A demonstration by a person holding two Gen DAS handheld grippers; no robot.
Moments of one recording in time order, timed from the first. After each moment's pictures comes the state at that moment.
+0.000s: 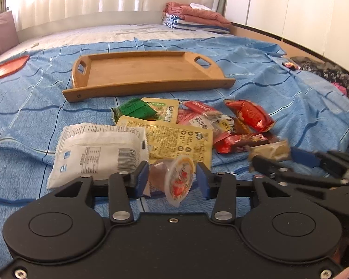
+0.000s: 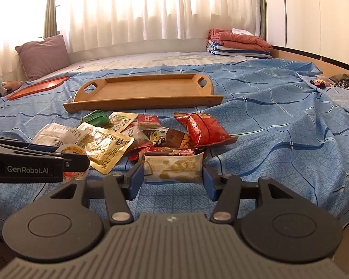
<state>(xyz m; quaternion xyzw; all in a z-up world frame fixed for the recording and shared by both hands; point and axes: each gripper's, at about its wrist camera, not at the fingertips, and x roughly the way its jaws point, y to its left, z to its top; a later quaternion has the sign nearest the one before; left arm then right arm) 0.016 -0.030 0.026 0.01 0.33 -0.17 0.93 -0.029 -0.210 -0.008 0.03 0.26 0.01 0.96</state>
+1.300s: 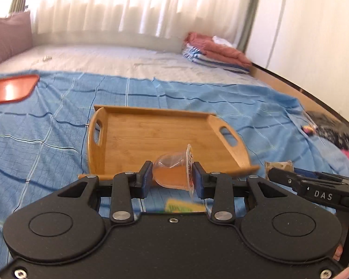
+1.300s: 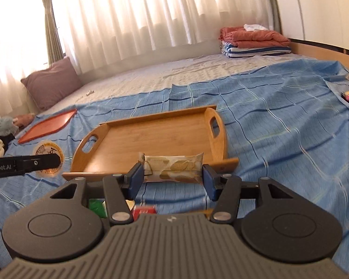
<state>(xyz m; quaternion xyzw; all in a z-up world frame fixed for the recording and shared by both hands) 0.156 0.004 0.122 -0.07 0.30 -0.13 0.94 0.117 -0.264 0.070 0.09 0.27 0.07 0.96</state>
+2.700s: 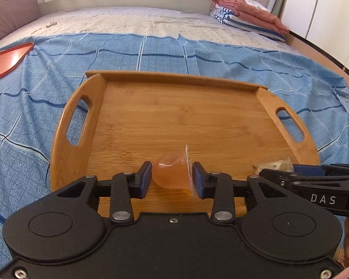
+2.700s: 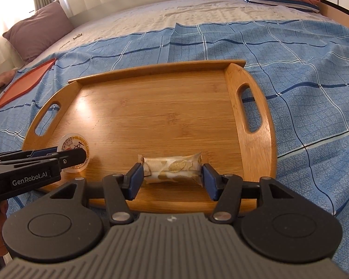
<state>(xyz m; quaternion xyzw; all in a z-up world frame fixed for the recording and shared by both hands) 0.304 -0.032 0.024 -0.04 0.39 -0.07 0.92 0.280 -0.238 0.001 0.07 0.42 0.09 0.90</state>
